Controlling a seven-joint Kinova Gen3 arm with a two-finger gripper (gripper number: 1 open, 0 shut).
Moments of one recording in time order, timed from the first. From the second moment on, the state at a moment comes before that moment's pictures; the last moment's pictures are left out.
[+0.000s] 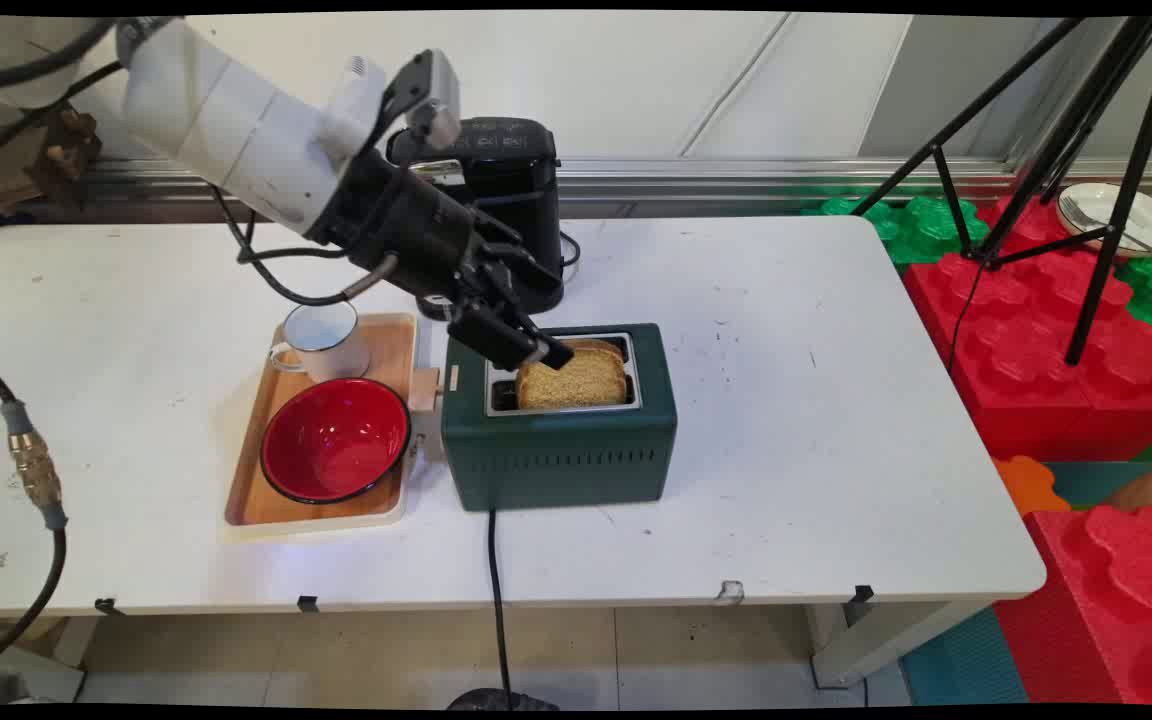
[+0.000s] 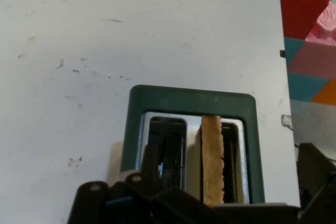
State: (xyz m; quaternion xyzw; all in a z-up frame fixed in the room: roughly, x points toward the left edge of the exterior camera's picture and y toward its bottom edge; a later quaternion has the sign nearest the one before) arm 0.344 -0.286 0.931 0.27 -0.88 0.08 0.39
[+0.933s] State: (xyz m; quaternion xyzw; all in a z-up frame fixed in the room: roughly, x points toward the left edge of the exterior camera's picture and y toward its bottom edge) arm 0.426 -0.232 0.927 0.28 -0.86 0.09 0.41
